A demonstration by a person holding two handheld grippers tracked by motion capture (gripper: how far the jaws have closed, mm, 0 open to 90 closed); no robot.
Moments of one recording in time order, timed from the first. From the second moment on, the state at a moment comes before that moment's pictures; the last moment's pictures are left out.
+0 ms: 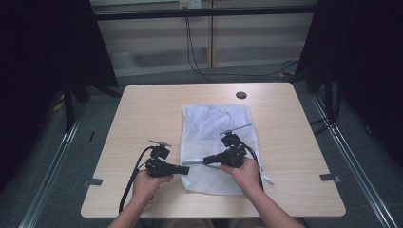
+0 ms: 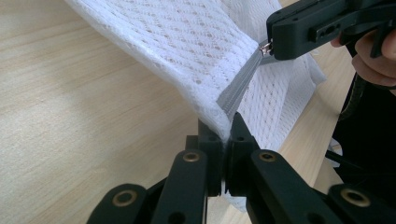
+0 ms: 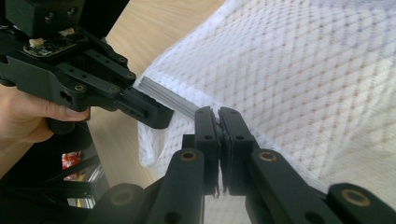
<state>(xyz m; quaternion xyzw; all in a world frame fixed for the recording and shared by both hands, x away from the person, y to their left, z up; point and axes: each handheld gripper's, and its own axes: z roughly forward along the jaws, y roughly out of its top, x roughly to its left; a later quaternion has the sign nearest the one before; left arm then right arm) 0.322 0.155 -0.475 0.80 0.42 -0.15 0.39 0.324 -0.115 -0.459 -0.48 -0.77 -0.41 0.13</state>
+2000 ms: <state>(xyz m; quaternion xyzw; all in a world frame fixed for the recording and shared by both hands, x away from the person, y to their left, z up) 0.323 0.155 -0.476 0.80 0.42 -0.17 0.39 0.320 -0.145 -0.470 -0.48 -0.76 -0.42 0.14</state>
